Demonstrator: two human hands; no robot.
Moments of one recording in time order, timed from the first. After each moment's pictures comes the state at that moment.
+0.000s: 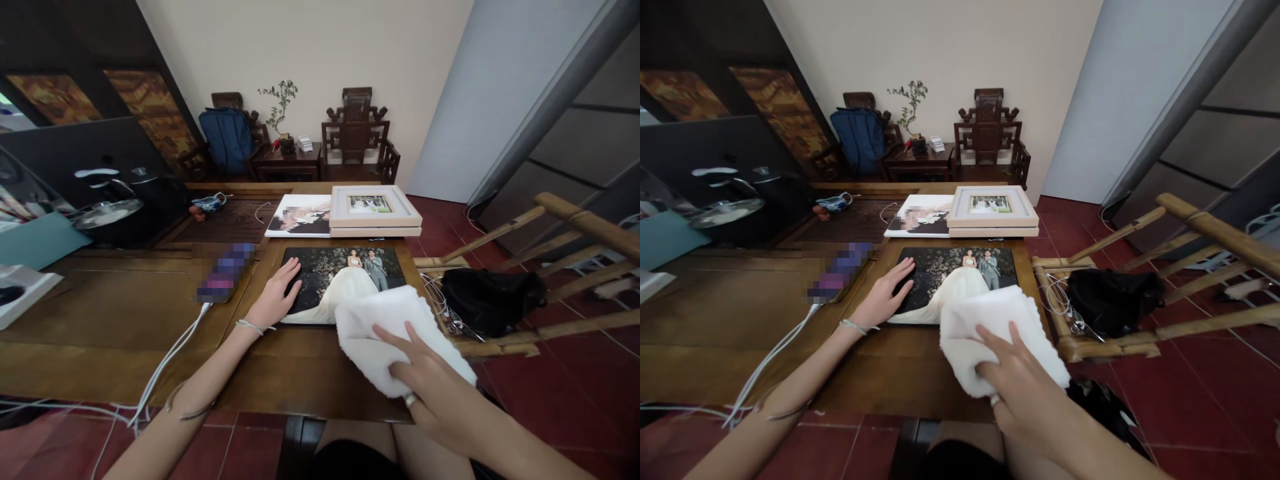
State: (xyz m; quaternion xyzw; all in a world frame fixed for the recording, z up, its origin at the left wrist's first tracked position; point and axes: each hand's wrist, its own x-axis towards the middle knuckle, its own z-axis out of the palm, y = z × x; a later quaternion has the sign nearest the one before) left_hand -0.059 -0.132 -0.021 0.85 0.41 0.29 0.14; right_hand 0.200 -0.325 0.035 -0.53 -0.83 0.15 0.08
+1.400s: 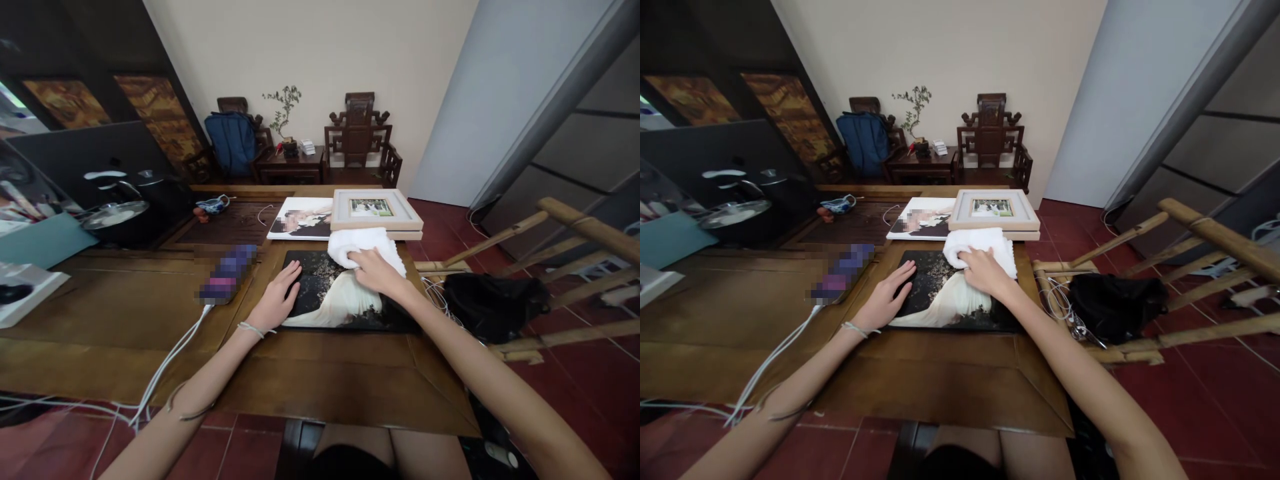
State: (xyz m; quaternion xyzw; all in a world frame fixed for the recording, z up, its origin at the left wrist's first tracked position) left_hand -0.059 -0.133 -0.023 0.85 0.41 0.30 0.14; right_hand 0.190 -0.151 0.044 -0.57 -0.81 0.07 0.10
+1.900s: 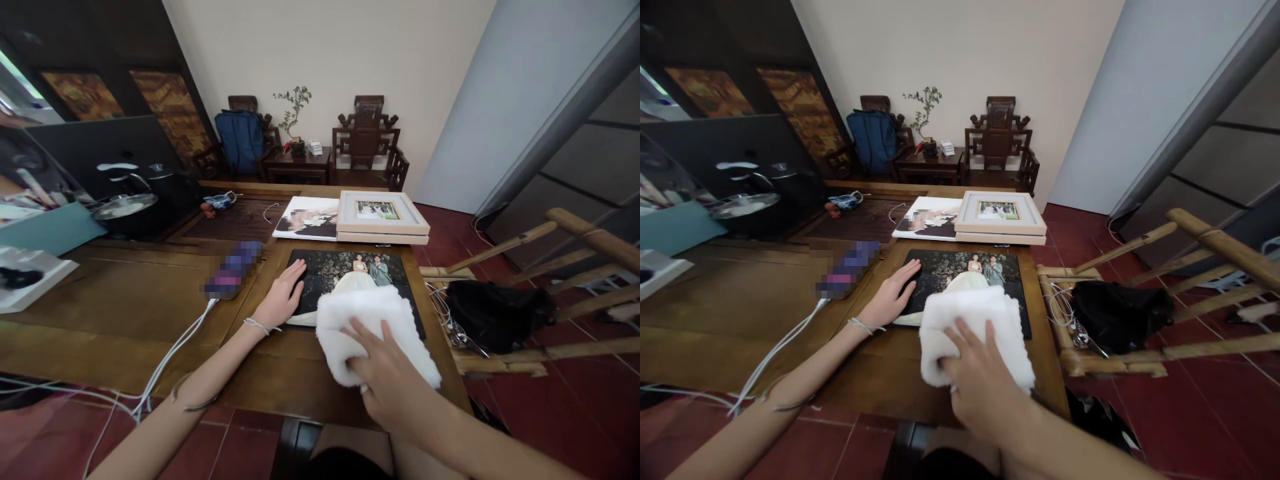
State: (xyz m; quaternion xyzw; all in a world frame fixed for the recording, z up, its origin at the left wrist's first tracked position) left_hand -0.058 -0.132 -0.027 0.85 0.41 0.31 0.15; right_hand 0.153 -0.299 0.030 -0.50 -0.85 0.16 0.06
